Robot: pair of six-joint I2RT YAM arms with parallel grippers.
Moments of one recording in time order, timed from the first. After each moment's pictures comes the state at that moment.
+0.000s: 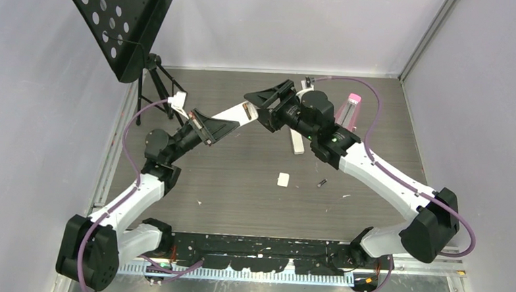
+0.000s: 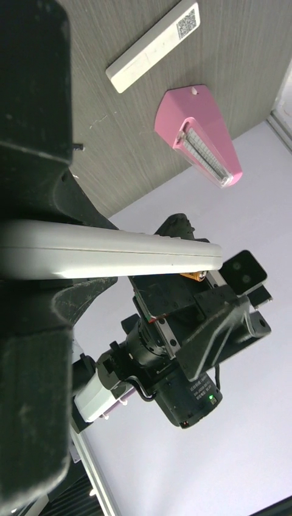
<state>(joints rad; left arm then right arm) -0.31 1.03 0.51 0.84 0.61 -1.22 0.73 1.37 1.20 0.05 -0.07 1.41</state>
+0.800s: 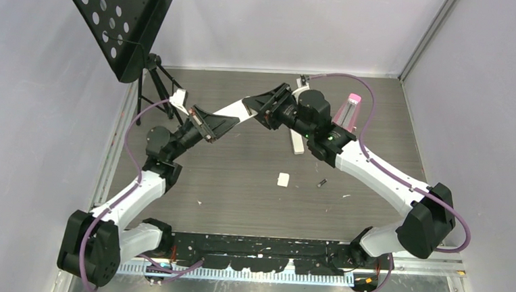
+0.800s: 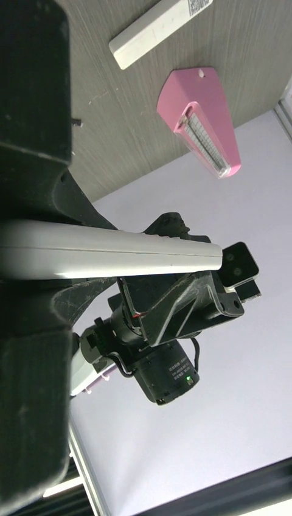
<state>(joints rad) -0.31 1.07 0.53 0.86 0.59 -1.31 0.73 1.42 1.20 0.08 -0.11 1.35</state>
